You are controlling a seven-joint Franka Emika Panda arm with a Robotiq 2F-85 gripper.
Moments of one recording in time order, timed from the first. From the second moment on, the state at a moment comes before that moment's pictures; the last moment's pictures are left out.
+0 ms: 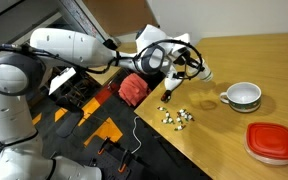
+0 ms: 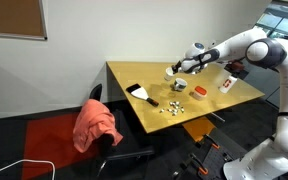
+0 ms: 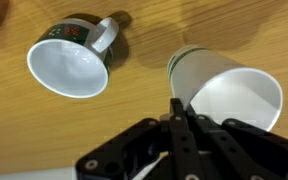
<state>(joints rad) -0.35 0.66 -0.18 -1.73 -0.16 2.88 0.32</state>
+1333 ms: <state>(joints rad) -0.39 0.96 -0.16 -1.32 0.02 2.61 0.10</state>
